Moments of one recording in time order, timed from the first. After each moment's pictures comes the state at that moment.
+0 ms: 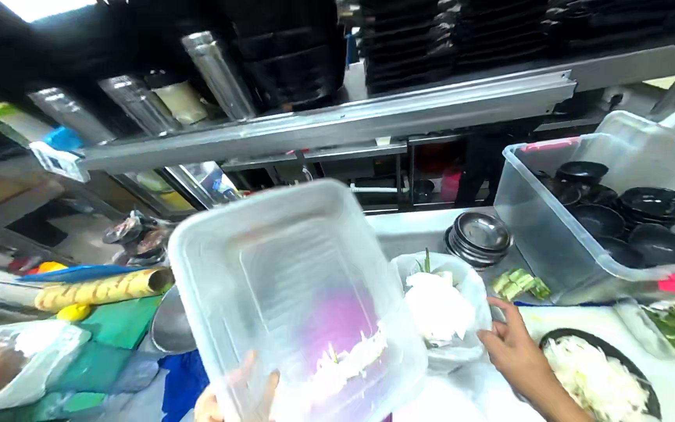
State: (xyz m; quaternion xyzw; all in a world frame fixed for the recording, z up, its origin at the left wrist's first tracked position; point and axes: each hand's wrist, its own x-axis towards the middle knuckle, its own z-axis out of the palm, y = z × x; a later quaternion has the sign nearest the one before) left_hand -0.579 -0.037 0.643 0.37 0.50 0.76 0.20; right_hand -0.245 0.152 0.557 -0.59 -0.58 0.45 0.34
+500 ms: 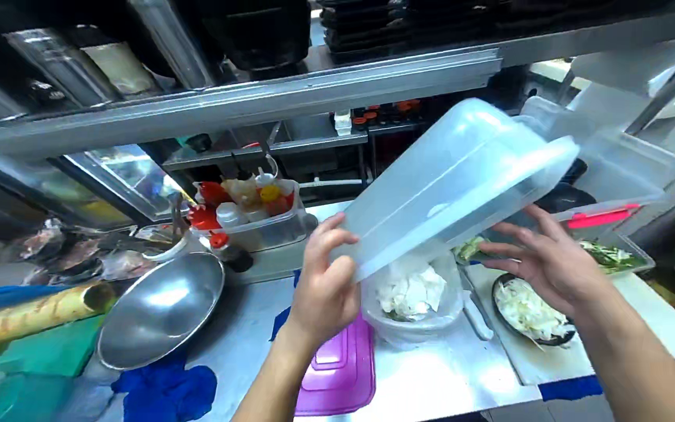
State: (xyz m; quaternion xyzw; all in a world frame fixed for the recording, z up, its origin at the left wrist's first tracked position) left_hand -0.552 0.103 0.680 0.79 0.33 0.51 -0.07; right_hand -0.192 0.143 0.674 -0.43 -0.48 0.56 0.52
